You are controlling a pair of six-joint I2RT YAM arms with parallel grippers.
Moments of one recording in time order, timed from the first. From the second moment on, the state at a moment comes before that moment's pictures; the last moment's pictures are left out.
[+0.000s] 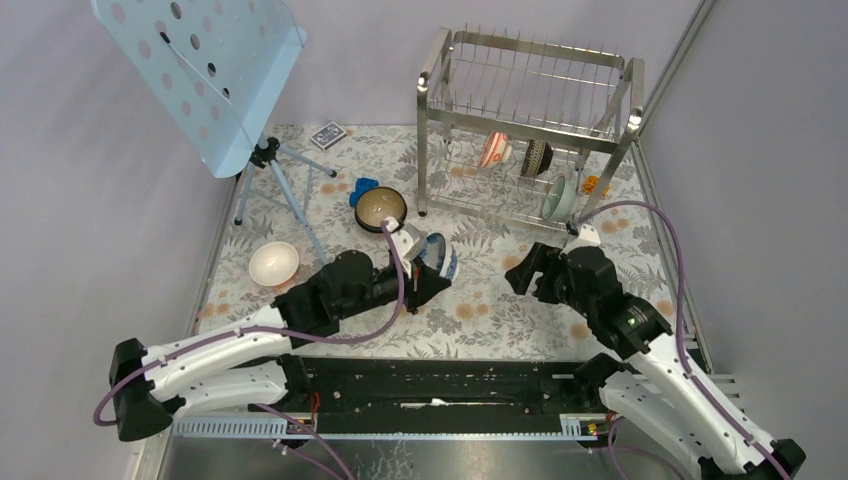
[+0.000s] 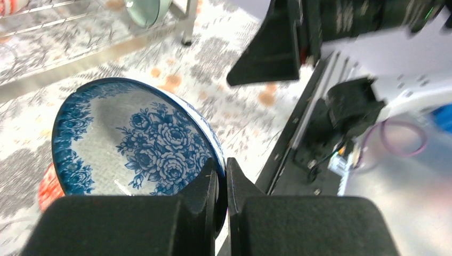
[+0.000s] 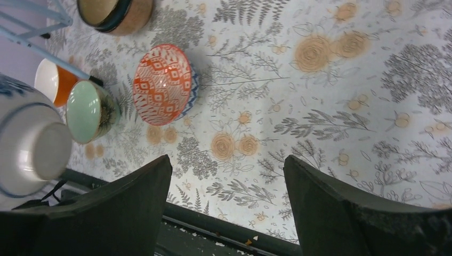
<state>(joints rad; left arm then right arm) -1.03 0.94 0.74 0.07 0.11 -0.32 0.57 0.61 0.62 -0.59 0.09 0.72</state>
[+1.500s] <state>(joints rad) -1.50 1.14 0.86 -0.48 -0.09 0.52 1.05 1.21 1.12 -0.86 0.14 0.52</state>
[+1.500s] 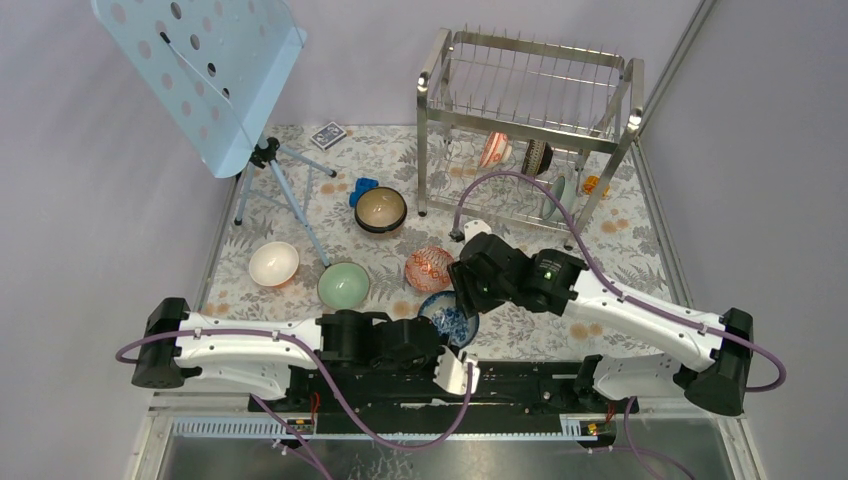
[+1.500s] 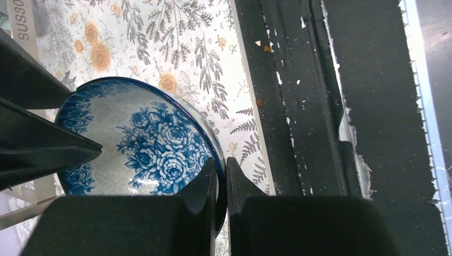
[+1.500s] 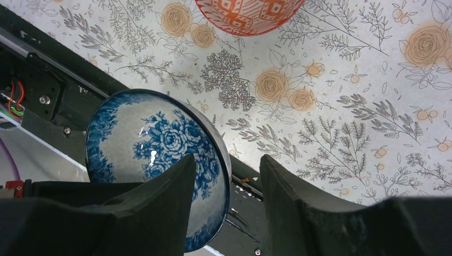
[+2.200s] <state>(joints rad) -1.51 1.13 0.86 -0.48 -0.07 0.47 1.10 1.26 1.11 -0.86 0.20 0.57</state>
